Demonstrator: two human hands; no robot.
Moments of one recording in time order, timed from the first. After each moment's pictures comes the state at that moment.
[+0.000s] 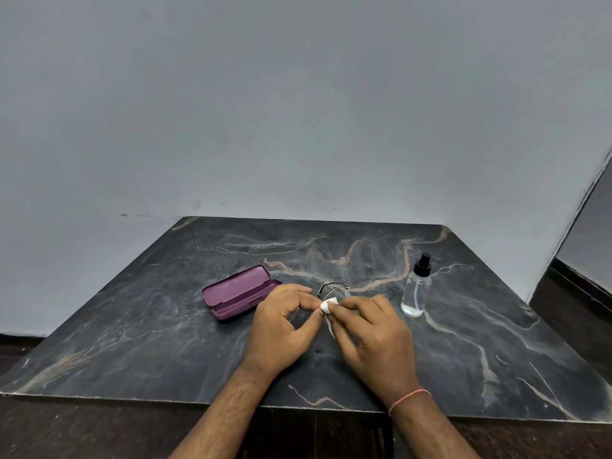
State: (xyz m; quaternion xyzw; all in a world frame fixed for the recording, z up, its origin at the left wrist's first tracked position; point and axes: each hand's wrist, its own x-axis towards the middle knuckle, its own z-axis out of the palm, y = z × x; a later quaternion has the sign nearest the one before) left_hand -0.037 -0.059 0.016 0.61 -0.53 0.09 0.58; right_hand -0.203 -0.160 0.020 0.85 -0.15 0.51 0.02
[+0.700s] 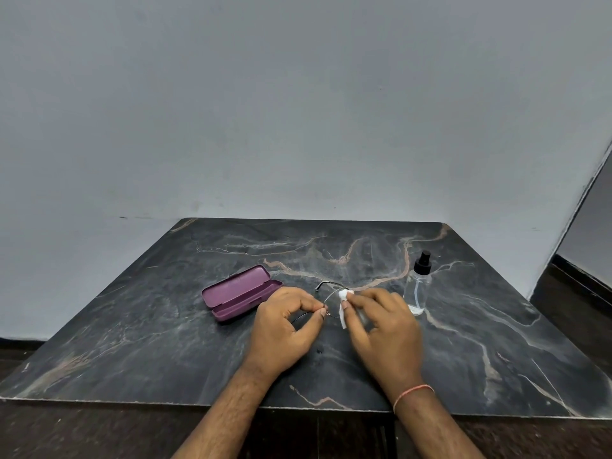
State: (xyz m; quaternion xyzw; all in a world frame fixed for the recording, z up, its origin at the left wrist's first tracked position) left_hand -0.036 -0.059 0.017 0.60 -0.54 0.10 0.58; right_hand -0.201 -0.170 0.019 0.80 -0.26 0.54 -0.07
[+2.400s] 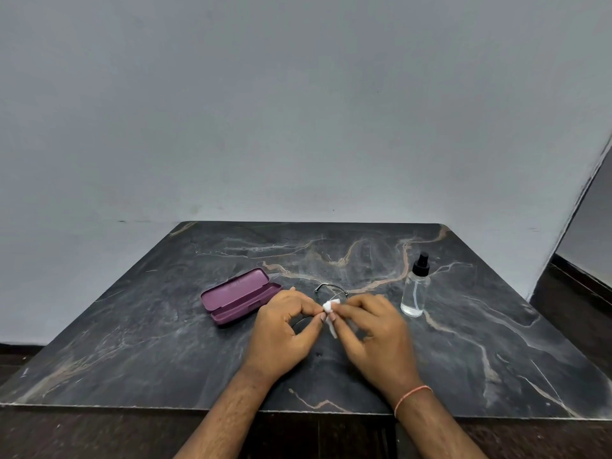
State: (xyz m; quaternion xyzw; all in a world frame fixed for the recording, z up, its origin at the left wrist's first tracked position) left_hand -0.035 -0.060 0.014 0.60 -0.56 0.08 0.57; right_hand -0.202 -0.166 0.022 0.84 -0.18 0.51 -0.10
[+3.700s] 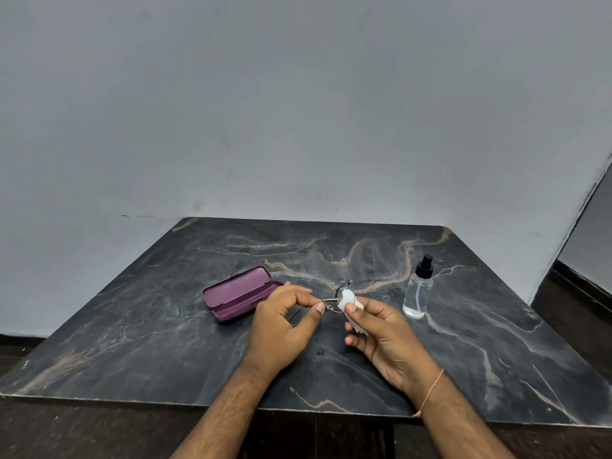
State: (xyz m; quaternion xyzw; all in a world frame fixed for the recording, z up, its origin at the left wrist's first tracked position) left_hand -0.036 -0.060 0.018 0.60 -0.50 0.03 0.62; right_hand -0.206 -0.171 0.044 0.50 -0.20 0.27 -0.80
